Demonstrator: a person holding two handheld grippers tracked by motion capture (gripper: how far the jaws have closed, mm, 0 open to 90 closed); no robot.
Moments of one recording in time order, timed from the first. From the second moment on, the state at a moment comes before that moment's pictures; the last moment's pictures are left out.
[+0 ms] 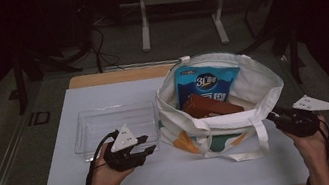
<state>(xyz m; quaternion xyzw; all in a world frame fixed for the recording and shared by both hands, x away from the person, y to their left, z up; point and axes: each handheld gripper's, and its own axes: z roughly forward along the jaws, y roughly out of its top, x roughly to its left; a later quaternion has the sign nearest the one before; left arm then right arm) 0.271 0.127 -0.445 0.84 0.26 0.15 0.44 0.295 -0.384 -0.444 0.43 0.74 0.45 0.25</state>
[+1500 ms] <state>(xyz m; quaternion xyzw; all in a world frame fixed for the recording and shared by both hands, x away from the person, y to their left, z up) 0.341 0.080 -0.410 0.85 0.25 0.21 0.42 0.306 -0.382 -0.444 0.41 0.75 0.45 0.27</state>
